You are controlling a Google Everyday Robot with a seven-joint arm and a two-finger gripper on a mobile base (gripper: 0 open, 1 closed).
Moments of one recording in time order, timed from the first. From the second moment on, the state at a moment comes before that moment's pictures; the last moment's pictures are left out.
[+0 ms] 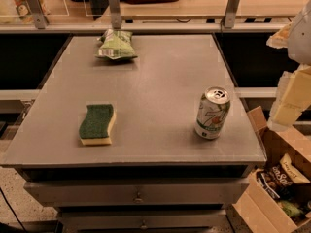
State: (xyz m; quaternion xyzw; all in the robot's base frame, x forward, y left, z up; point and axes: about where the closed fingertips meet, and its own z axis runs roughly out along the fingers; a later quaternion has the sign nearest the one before) arm 0.438 -0.216 0.978 -0.60 0.78 -0.04 0.16
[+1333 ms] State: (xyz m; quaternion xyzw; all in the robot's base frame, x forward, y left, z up) arm 0.449 -0.205 0.936 -0.60 0.75 0.07 0.26
